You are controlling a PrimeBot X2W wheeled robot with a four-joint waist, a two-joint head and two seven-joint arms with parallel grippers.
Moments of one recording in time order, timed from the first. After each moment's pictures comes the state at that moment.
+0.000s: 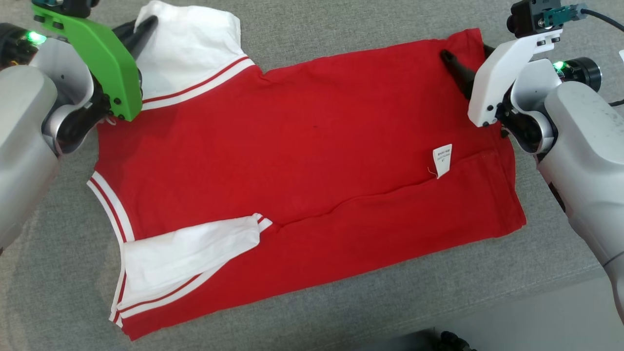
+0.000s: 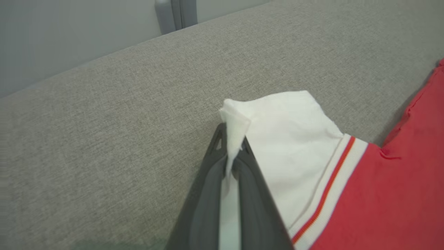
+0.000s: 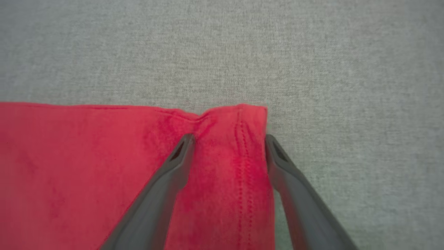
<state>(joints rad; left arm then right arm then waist) -1.28 0.58 -1.21 0.64 -1.20 -0.13 0.11 -1.00 -0.35 0.60 0.76 0.73 0.13 0.28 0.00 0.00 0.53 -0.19</state>
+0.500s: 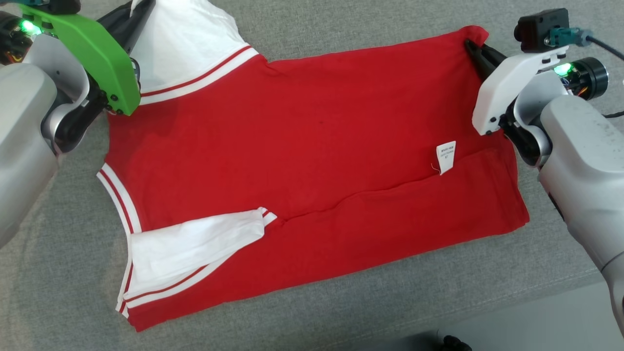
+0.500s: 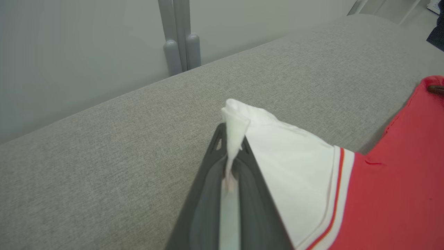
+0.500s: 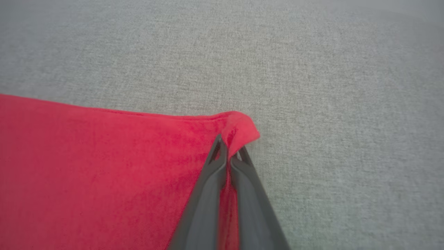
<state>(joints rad) -1.30 0.58 -1.24 0.65 -1.20 -0.13 -0.04 -1.00 -0.36 0.61 0.83 0.64 0.13 0.01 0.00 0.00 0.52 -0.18</state>
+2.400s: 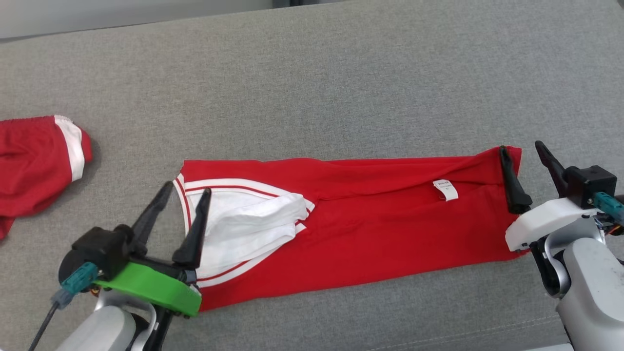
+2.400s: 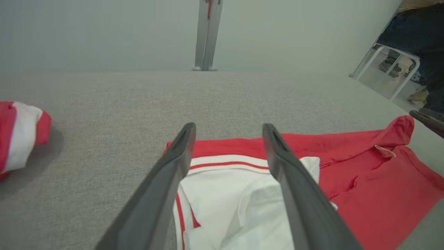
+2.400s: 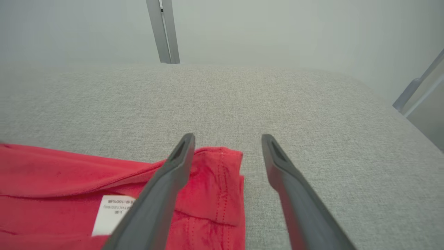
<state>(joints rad) -0.30 0.58 -0.70 0.01 -0.84 0.16 -0.26 -0.38 -0.29 0.12 0.52 0.27 0.13 -0.26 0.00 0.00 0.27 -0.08</state>
